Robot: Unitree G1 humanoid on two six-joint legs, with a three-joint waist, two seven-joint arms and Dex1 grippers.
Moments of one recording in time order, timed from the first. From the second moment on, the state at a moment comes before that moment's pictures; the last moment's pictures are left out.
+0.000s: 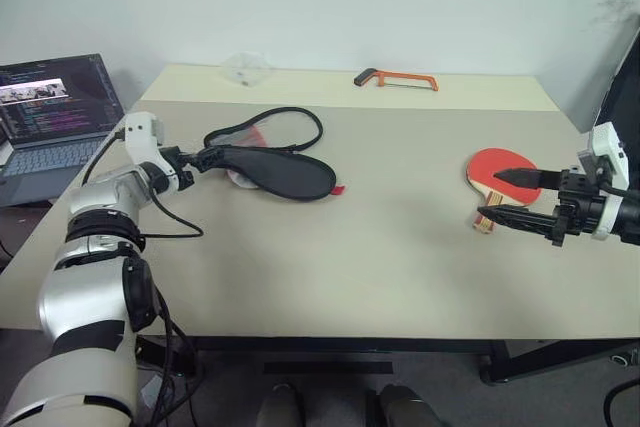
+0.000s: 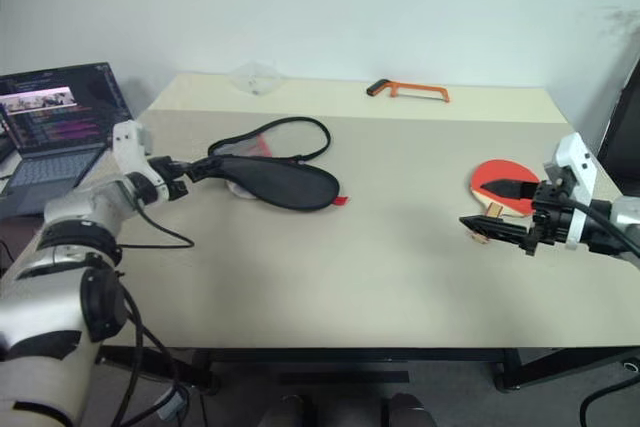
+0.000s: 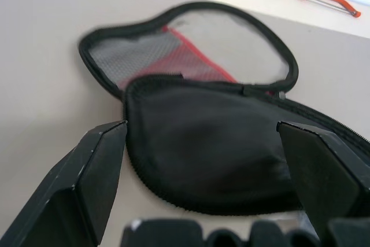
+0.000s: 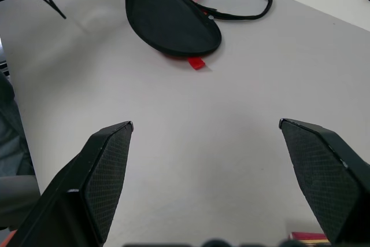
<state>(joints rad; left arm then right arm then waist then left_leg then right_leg) -1.10 0.67 0.27 1.22 -0.24 0.37 -0.68 -0.37 -0.99 -0.30 -0.22 0.69 0.79 1.04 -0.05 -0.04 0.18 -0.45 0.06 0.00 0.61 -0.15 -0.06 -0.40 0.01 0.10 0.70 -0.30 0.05</state>
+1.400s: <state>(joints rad) -1.06 0.56 0.42 1.17 -0.33 0.44 -0.58 -0.38 -1.00 -0.29 -0.22 0.69 0.79 1.02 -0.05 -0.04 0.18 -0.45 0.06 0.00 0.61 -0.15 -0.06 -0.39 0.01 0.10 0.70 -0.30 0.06</state>
